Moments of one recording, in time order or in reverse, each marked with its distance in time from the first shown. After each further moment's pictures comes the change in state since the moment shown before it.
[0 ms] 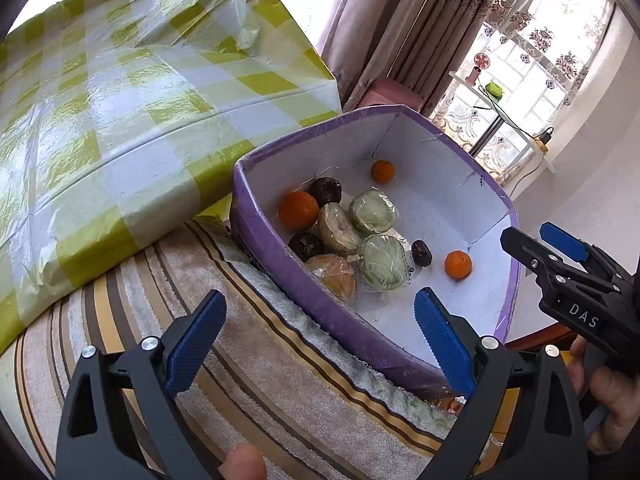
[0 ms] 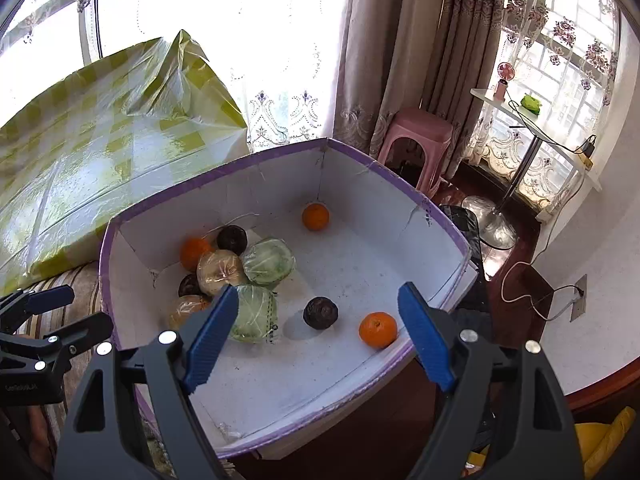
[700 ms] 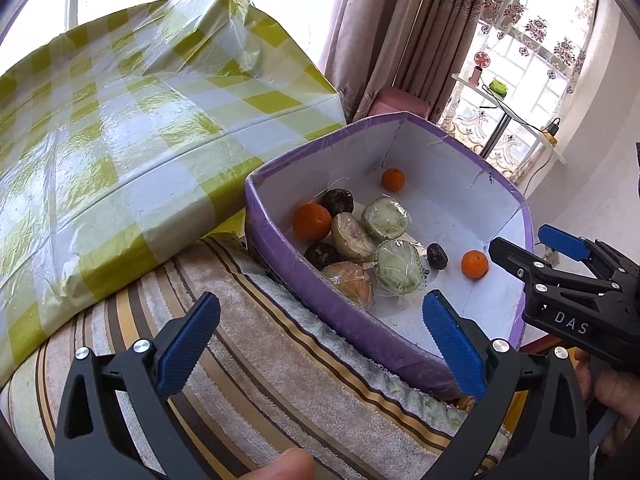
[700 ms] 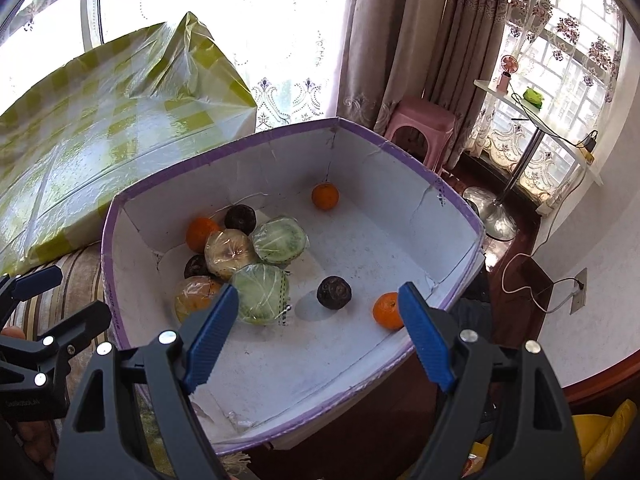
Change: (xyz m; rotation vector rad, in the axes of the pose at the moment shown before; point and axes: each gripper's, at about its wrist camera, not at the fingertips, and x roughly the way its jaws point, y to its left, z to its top) left arm -0.007 -0.008 -0.006 0.081 -0.058 0.073; right arm 0.013 0.015 -0.008 -0.014 0.037 -0.002
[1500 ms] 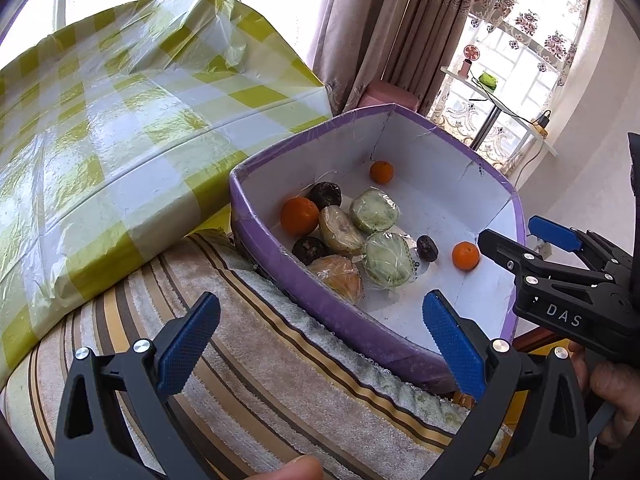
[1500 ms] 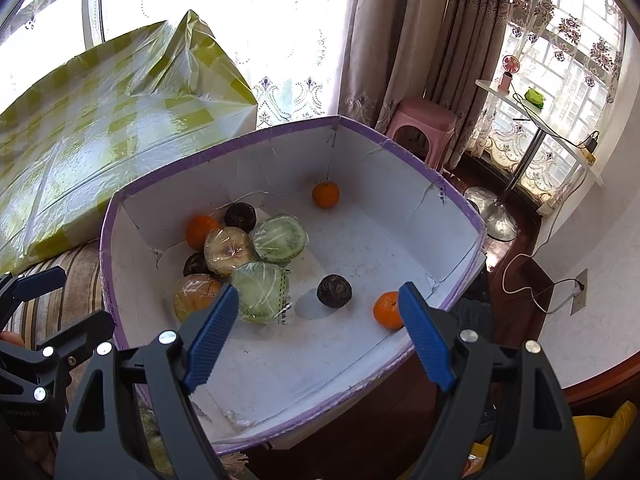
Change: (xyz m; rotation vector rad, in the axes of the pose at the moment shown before) left arm 0.003 -0.003 -0.002 0.017 0.020 -0.029; right arm 0.001 0.000 -0.001 -0.002 0.001 0.002
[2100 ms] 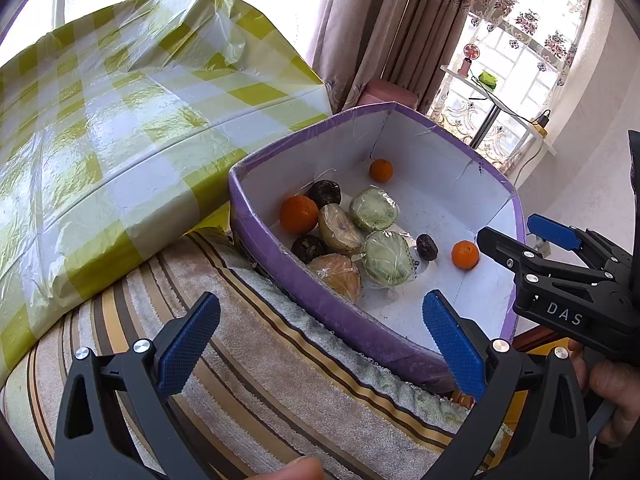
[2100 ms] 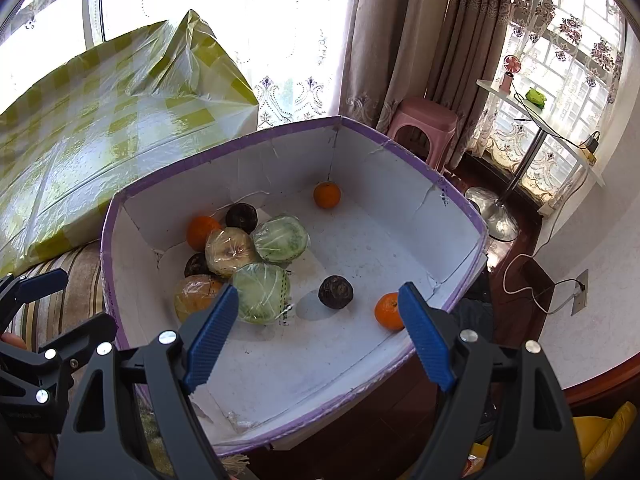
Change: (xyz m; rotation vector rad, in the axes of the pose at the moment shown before) left arm 0.001 -0.001 -0.001 0.000 0.004 -0.004; right arm 0.002 -0.001 0.003 -0.005 0.002 0.008
